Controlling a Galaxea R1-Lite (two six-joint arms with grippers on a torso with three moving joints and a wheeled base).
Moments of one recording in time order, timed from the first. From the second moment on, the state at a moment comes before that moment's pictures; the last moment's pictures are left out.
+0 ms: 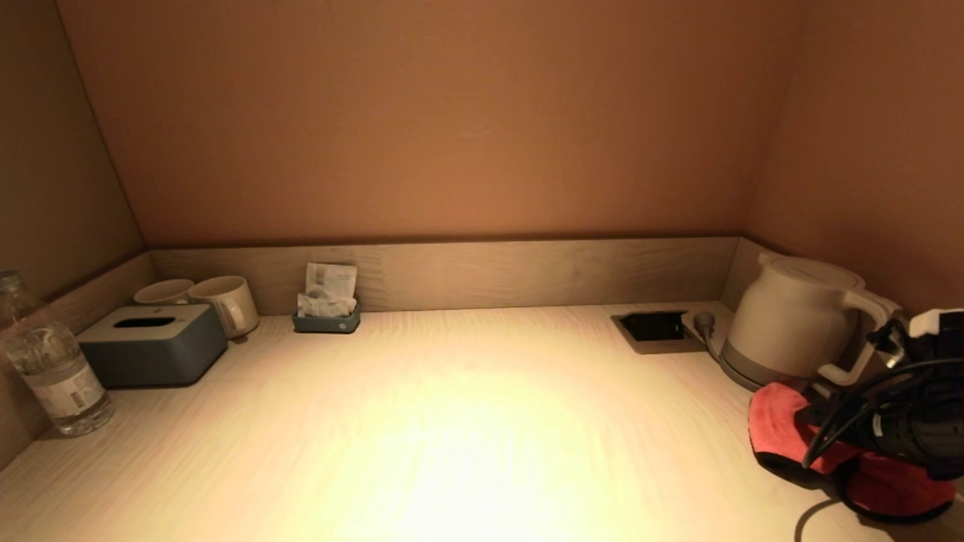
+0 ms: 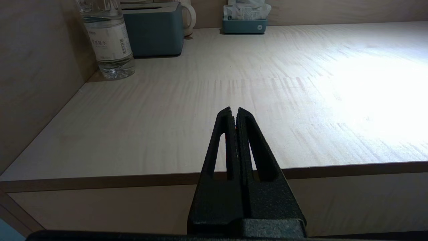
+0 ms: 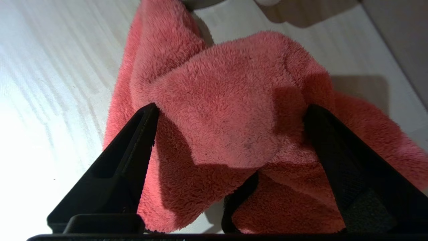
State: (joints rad) left arm 0.00 0.00 0.00 0.00 -0.02 0.00; right arm -0.42 1.70 -0.71 -0.16 0.08 0.07
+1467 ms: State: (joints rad) left arm 0.00 0.00 0.00 0.00 -0.02 0.00; right arm -0.42 1.74 -0.62 -0.33 0.08 0.08
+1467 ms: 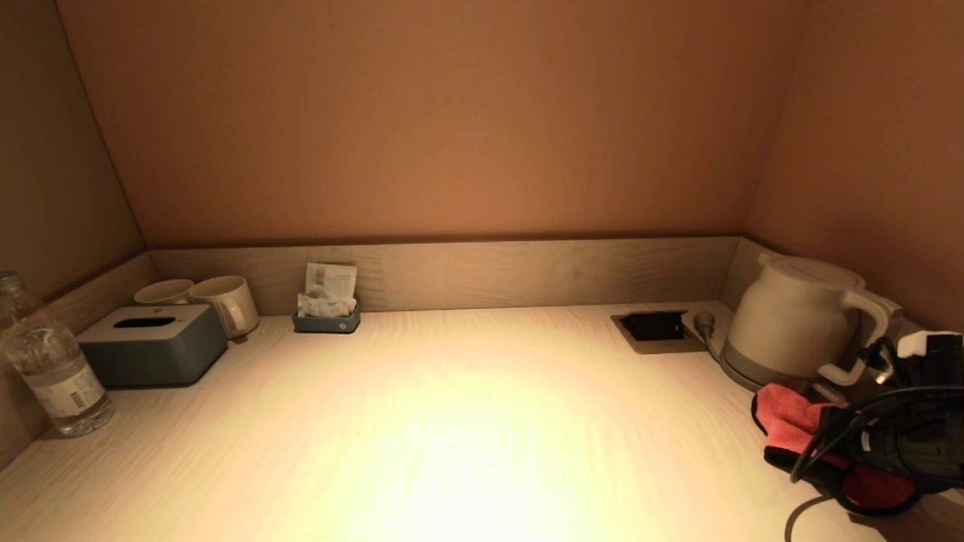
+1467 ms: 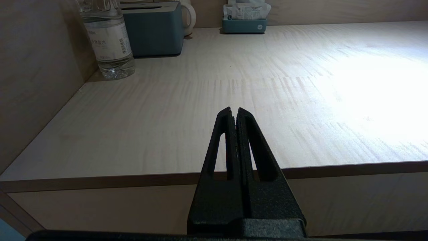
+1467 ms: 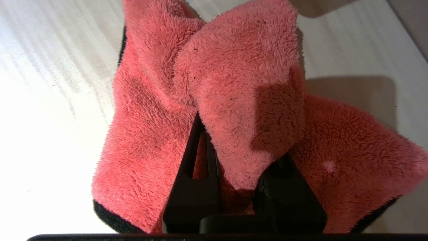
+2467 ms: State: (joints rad) left arm 0.00 0.00 0.00 0.00 -0.02 0.00; right arm -0.16 1.35 -0.67 -0.21 0.12 0.08
